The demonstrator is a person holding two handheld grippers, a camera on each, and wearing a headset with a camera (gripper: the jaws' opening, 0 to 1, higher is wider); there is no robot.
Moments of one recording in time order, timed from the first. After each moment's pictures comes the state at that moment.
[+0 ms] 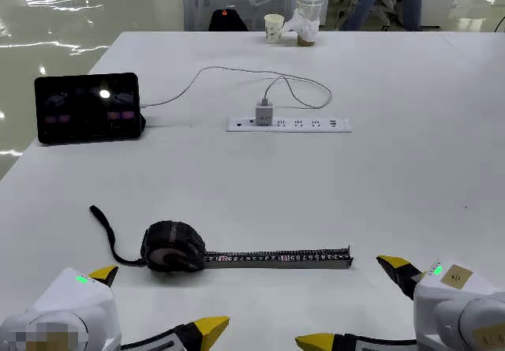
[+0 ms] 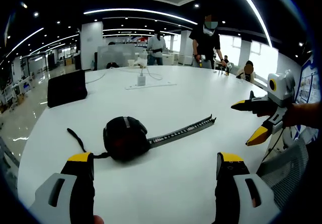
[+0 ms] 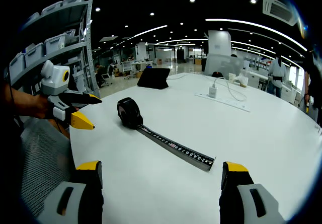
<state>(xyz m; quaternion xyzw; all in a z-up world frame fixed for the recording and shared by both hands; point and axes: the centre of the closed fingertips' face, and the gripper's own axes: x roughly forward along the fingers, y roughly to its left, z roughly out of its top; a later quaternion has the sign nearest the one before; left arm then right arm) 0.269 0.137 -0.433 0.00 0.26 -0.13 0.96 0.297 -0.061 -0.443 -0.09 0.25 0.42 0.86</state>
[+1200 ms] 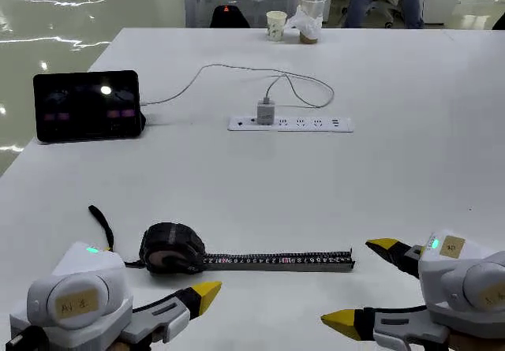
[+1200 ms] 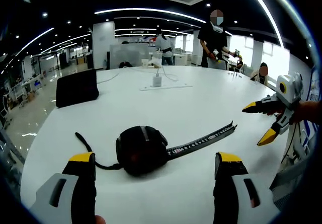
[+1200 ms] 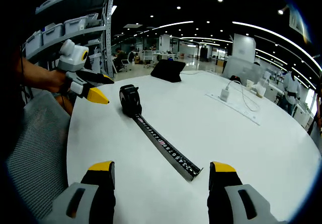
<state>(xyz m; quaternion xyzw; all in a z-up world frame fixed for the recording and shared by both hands) 0.310 0.159 -0.439 0.01 0.26 -0.07 0.96 0.334 -0.072 -0.458 -0.17 0.25 0.50 0.81</state>
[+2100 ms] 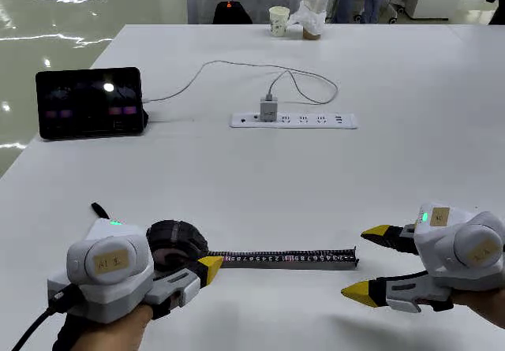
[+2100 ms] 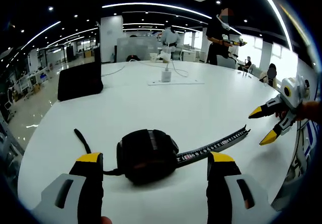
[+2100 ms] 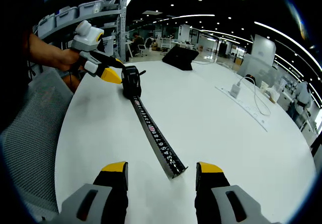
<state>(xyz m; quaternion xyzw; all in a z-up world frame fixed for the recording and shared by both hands) 0.337 0.167 -0.458 -0.01 0.29 -0.03 0.96 0.363 -0.085 -0.485 -0.24 0.27 0.55 0.76</state>
